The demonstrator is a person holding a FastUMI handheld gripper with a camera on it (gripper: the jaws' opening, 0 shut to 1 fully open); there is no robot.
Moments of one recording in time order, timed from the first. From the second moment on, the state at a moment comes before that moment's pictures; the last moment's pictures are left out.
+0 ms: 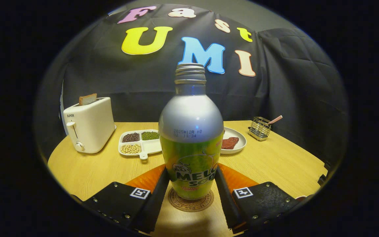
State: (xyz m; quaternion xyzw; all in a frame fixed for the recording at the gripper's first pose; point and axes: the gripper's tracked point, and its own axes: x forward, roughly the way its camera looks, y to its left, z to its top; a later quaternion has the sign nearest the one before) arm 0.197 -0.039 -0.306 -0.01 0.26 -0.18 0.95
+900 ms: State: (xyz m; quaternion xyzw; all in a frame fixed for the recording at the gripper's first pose) arm 0.182 -0.037 -0.335 0.02 0.25 -0.15 0.96
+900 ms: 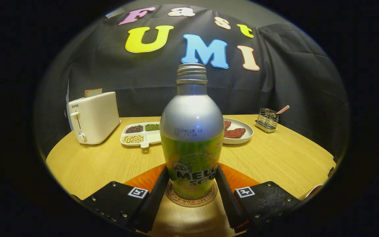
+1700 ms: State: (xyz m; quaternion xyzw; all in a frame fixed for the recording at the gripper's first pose) arm 0.121 0.001 -0.205 0.03 0.18 -0.08 0.98
